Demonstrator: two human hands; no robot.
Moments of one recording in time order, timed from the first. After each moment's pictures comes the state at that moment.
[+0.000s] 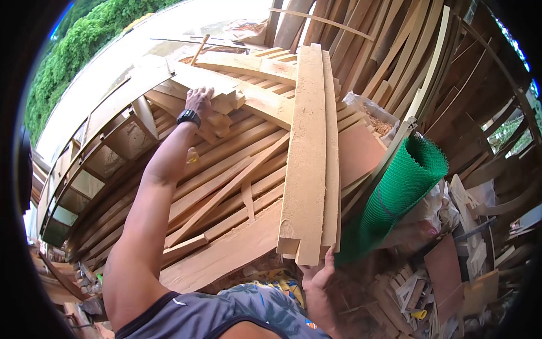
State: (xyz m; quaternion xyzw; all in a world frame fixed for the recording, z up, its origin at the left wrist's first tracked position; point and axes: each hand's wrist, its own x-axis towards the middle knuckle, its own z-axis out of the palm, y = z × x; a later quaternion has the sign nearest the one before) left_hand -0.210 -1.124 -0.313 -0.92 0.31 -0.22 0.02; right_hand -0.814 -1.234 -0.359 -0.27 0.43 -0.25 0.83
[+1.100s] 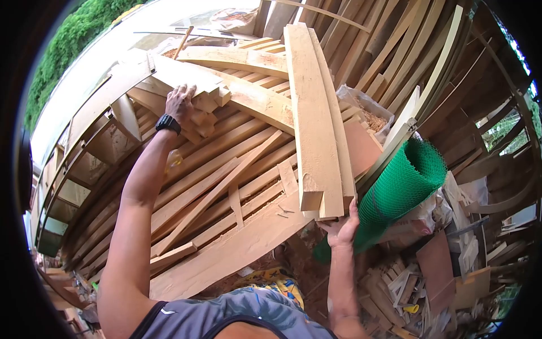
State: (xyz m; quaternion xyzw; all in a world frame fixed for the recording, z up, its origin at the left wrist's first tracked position) left_hand -0.212 -1.119 -0.321 -0.91 0.33 -0.25 -0.03; right_hand -0.724 -1.373 -0.340 -0.37 0.44 -0.22 0.79
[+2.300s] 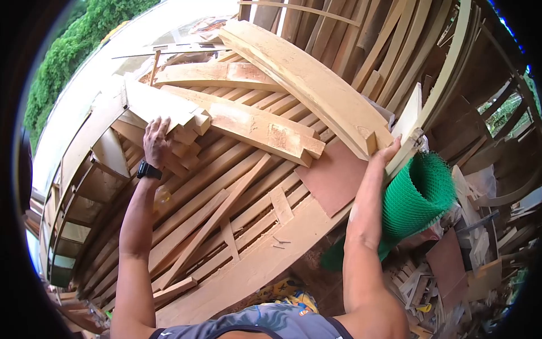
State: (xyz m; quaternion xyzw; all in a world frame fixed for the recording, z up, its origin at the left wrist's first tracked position) left_hand -0.218 -1.123 -0.327 -0.91 0.30 -0.27 -0.08; right_hand -0.546 -1.710 -0.404 -0.32 0.26 -0.59 0.69
